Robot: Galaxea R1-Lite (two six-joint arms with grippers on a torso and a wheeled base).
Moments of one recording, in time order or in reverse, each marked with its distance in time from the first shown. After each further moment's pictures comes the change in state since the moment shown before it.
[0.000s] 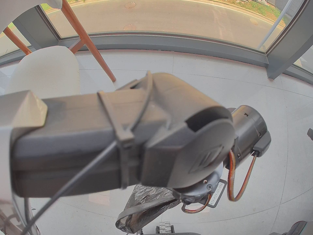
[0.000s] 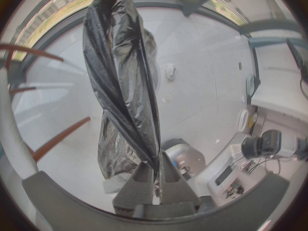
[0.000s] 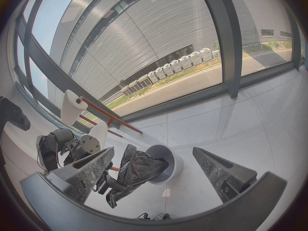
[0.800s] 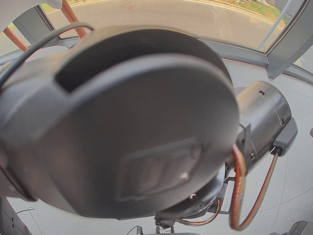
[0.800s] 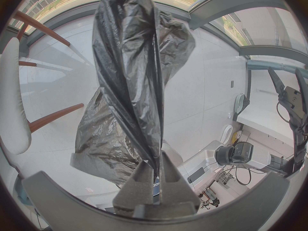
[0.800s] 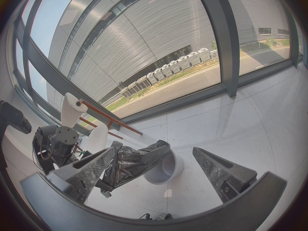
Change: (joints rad) left arm -0.084 -0.134 0.000 0.078 -0.036 -0.322; right arm 0.011 -0.041 0.013 0.015 -0.008 0.021
